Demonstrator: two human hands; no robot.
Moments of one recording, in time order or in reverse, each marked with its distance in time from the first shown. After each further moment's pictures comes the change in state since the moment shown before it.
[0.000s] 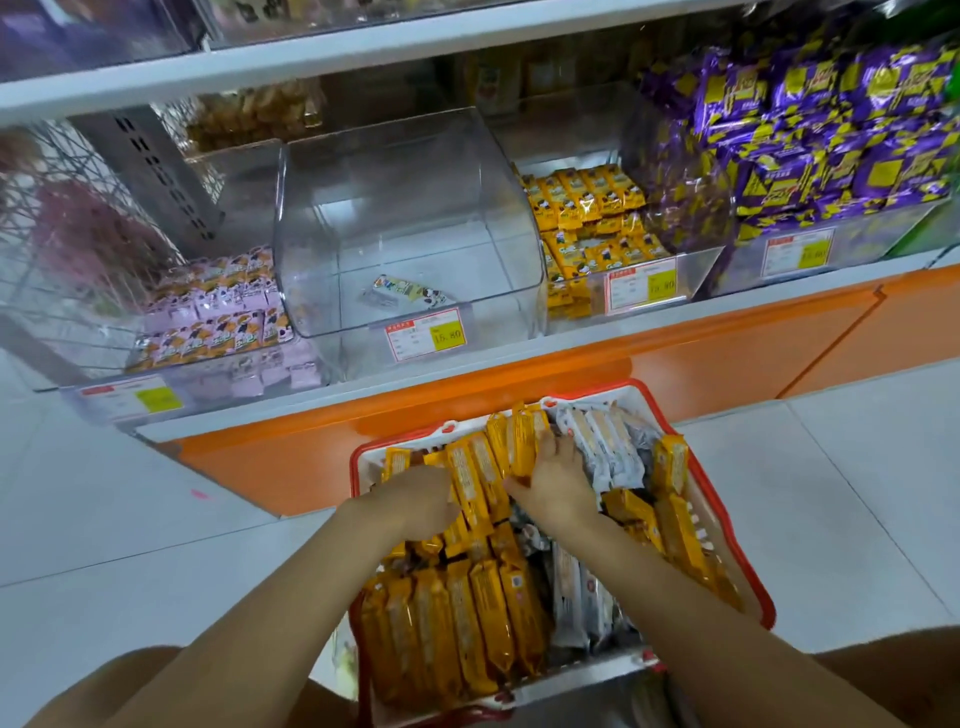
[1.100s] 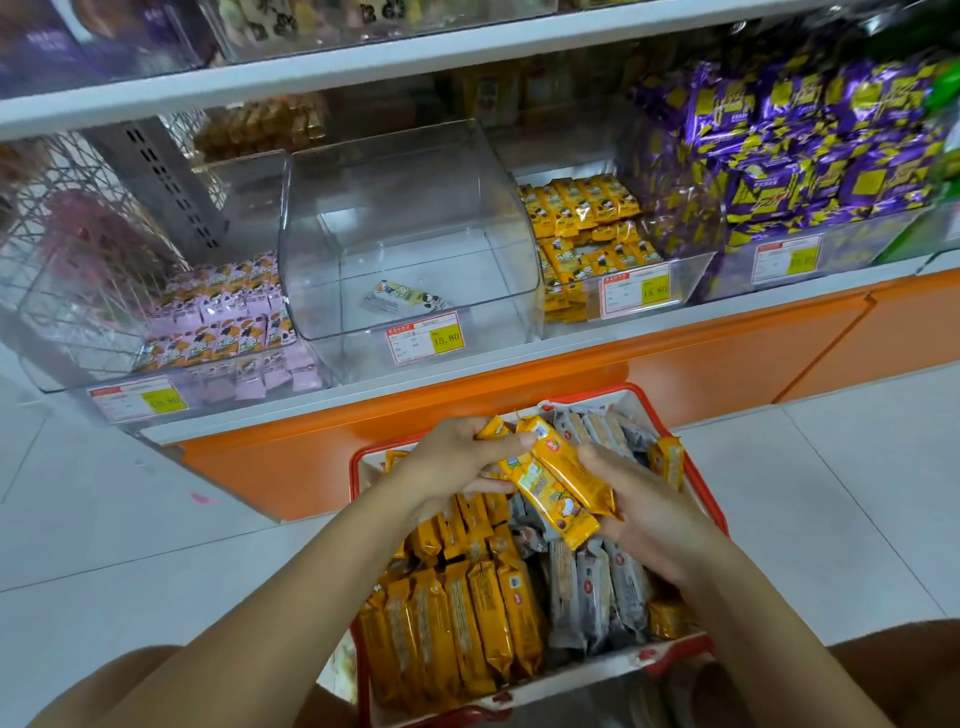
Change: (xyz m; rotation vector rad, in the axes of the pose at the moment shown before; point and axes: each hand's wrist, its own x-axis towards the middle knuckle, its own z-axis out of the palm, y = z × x) left_hand -0.026 0.042 -0.029 -1.351 0.106 0.240; right_hand -0.086 0.028 -0.091 1.373 -0.383 -0.018
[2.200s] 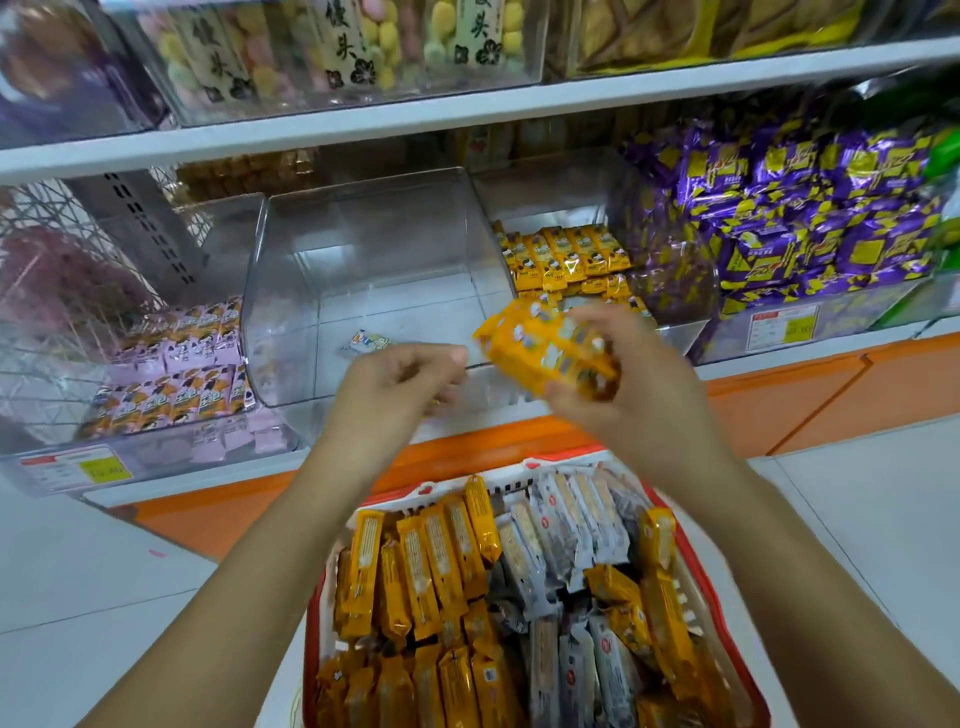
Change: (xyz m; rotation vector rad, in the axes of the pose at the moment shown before) left_hand 0.004 0.093 -0.025 0.080 0.423 0.421; right_hand 0.029 -0.133 0.015 -1.056 0.431 -0.740
